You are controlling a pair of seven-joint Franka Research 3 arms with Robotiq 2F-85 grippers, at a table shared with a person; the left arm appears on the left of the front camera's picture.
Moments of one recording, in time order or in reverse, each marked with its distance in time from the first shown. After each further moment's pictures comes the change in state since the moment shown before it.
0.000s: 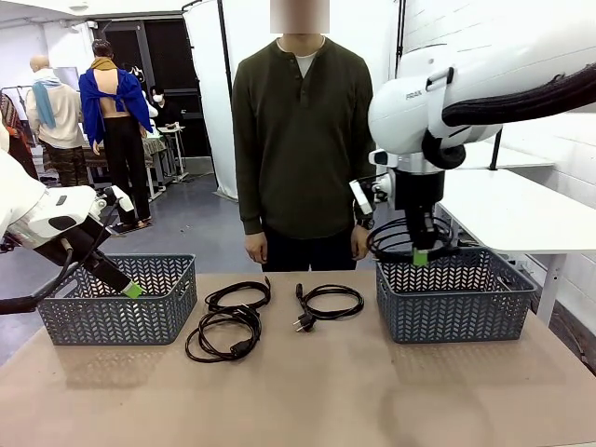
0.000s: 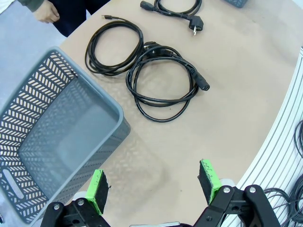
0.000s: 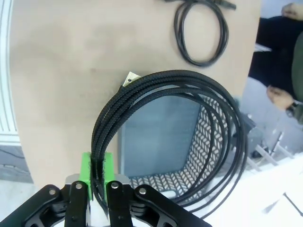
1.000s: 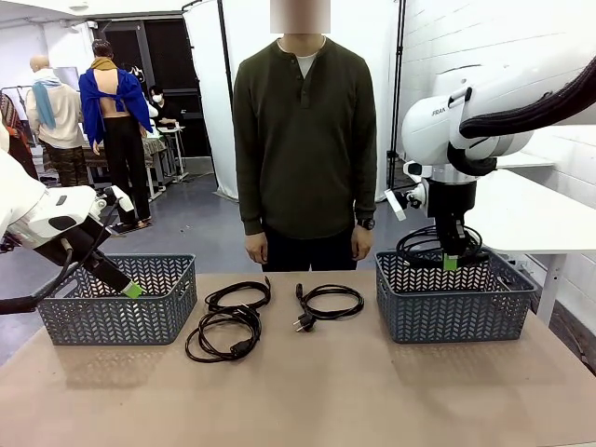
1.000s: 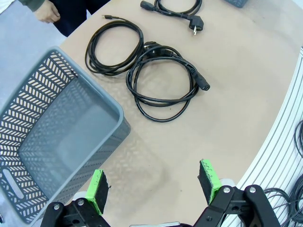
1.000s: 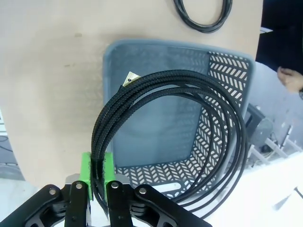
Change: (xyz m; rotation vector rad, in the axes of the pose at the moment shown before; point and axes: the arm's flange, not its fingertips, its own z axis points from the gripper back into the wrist) left arm 0.000 0.000 0.000 0.000 0.000 0.000; right arm -0.058 -0.034 -0.033 0.031 0.000 -0.037
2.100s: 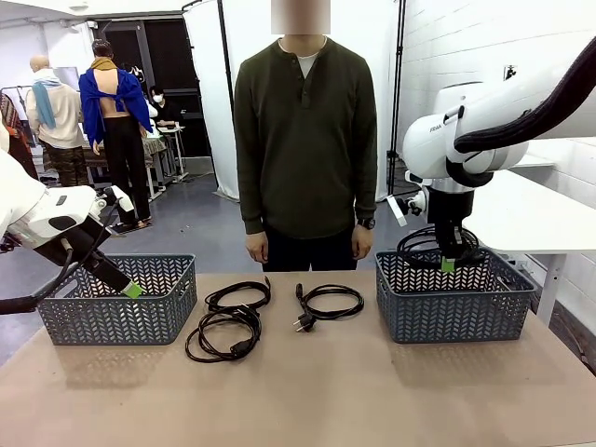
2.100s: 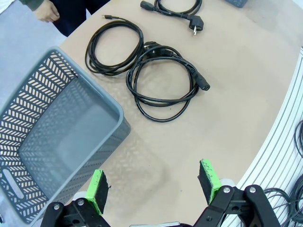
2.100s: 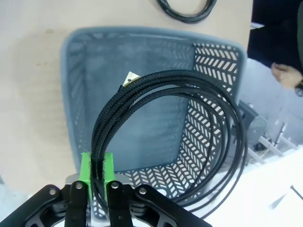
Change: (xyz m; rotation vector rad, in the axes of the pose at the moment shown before) left arm 0.000 0.000 0.000 0.000 0.000 0.000; right arm -0.011 -0.035 -0.030 -0.047 -0.012 -0.002
